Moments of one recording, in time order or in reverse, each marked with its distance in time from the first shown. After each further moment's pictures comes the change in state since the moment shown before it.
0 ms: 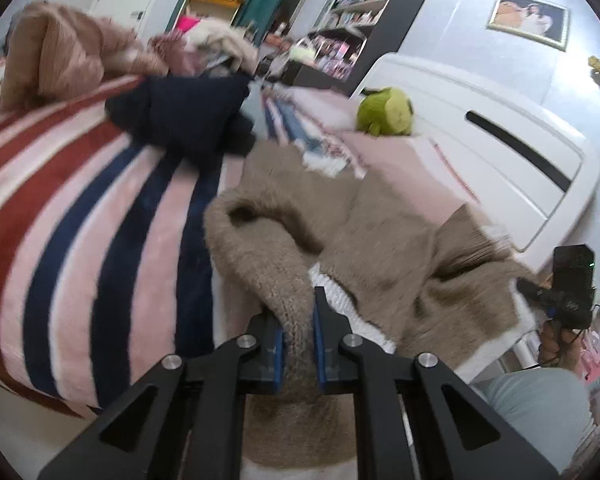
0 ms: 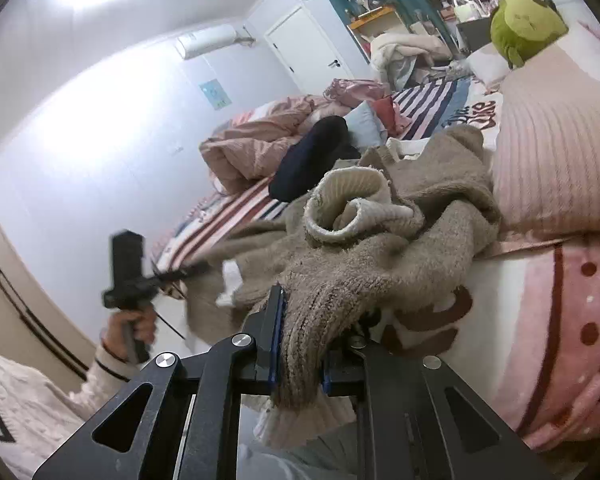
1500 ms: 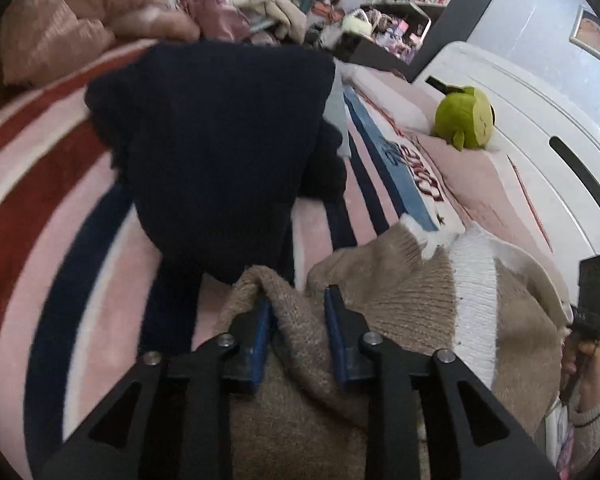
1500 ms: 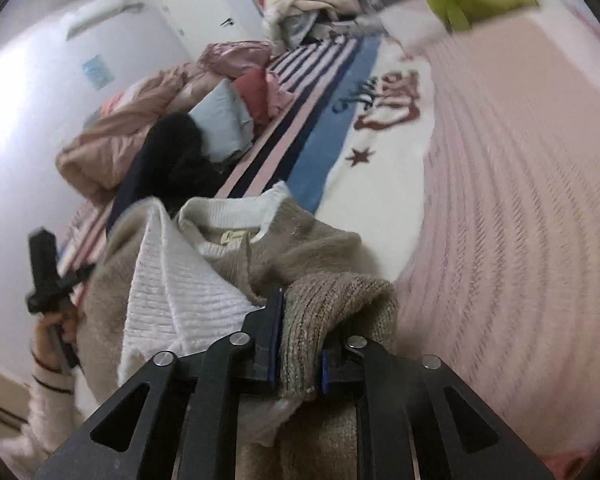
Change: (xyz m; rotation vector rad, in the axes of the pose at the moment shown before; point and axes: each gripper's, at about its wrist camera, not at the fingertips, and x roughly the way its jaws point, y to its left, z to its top) left arm 0.188 0.114 0.141 -0.114 0.152 0.098; right arm 0.137 -0.152 0.154 0.175 0.179 -0.329
